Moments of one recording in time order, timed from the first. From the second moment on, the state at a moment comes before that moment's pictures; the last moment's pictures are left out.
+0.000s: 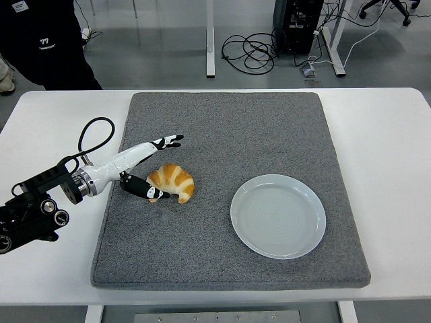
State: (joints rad) left arm -0.85 0.53 -0.19 -1.15 1.12 0.20 -0.34; right arm -0.08 0.00 -0.01 0.08 -0.09 -0.05 0.23
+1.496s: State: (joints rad) left arm -0.88 0.49 -0.18 -1.09 1.11 0.19 -0.36; right arm -0.08 0.00 -0.01 0.08 -0.09 -0.05 0.23
